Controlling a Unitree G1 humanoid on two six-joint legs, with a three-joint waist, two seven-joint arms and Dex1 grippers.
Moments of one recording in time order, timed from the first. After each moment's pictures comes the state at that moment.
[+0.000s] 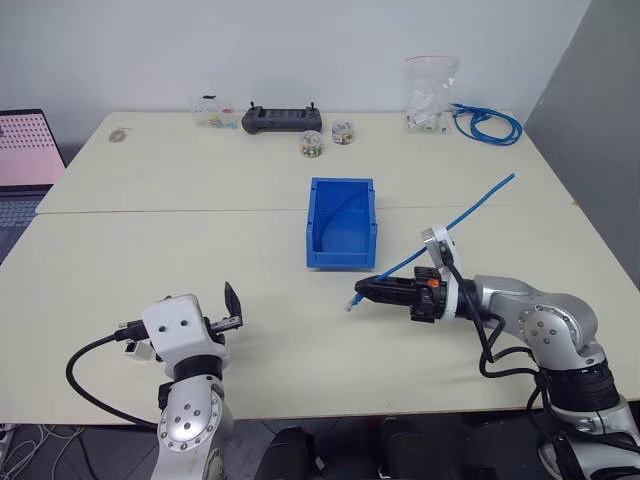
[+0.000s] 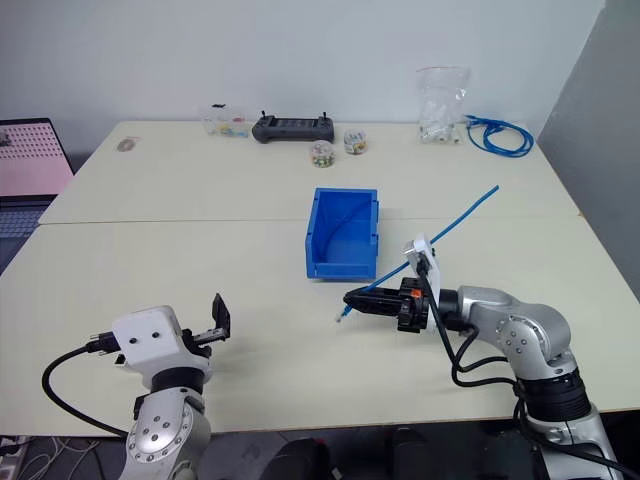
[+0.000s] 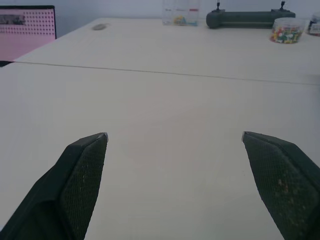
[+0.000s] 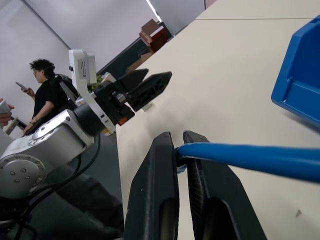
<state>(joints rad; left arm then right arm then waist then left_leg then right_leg) 0.29 -0.03 0.05 -0.74 0.03 0.45 0.23 -0.43 -0.51 0.06 -0.27 0.91 0.98 0.81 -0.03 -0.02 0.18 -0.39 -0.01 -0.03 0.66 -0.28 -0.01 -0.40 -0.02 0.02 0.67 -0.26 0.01</state>
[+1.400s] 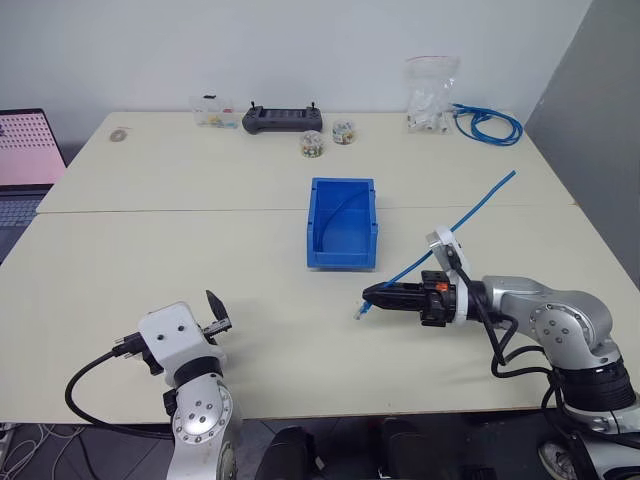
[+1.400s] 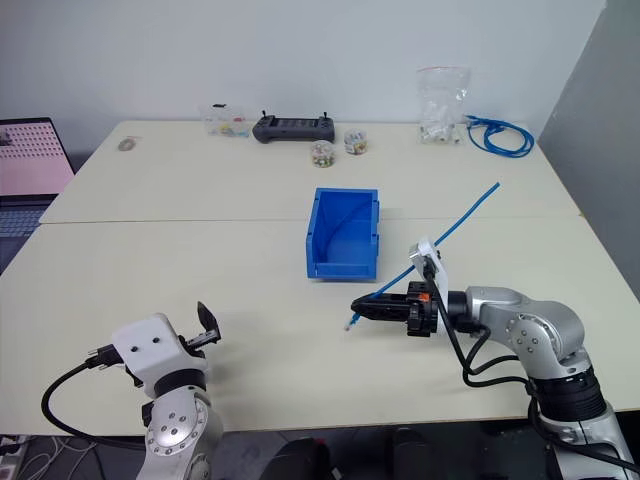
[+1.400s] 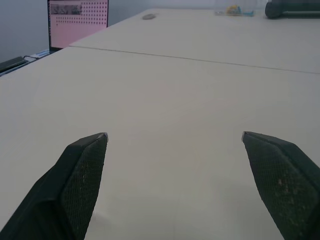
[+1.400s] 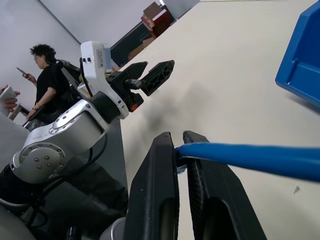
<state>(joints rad) 0.28 -0.06 0.05 -0.61 0.04 0.33 0.40 -0.43 -0.56 0.06 -0.28 0.92 1.01 0.85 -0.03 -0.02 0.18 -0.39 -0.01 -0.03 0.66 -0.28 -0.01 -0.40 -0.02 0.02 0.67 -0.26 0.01</state>
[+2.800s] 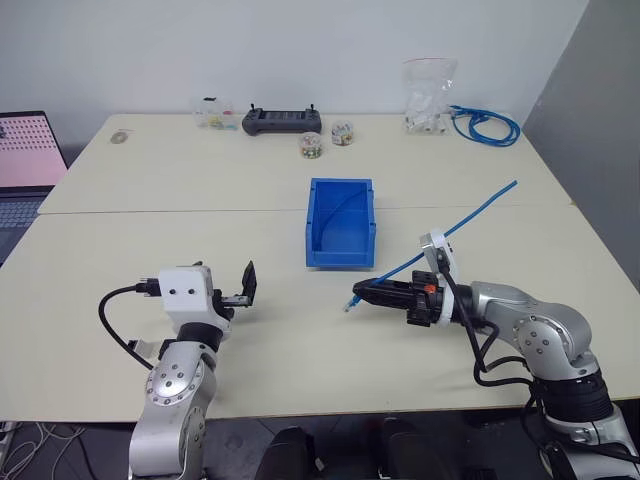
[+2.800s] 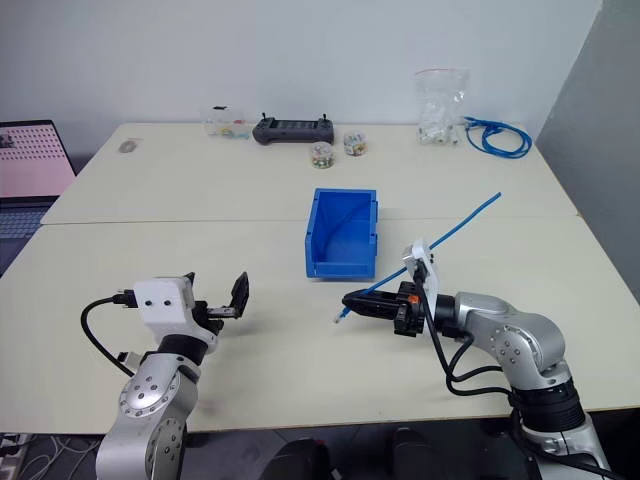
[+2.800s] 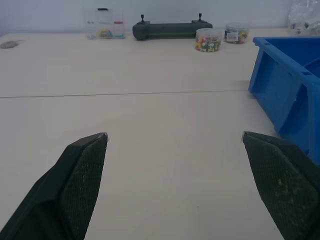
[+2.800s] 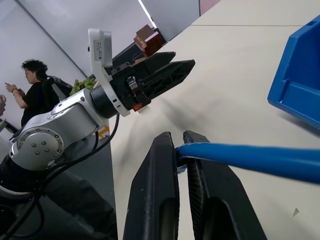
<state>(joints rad) 0.10 0.18 0.16 -0.53 -0.18 0.41 -0.09 -0.38 -0.46 0.06 -0.29 0.84 0.92 0.80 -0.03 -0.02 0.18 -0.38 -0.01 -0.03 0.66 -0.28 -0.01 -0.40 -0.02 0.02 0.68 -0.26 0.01</state>
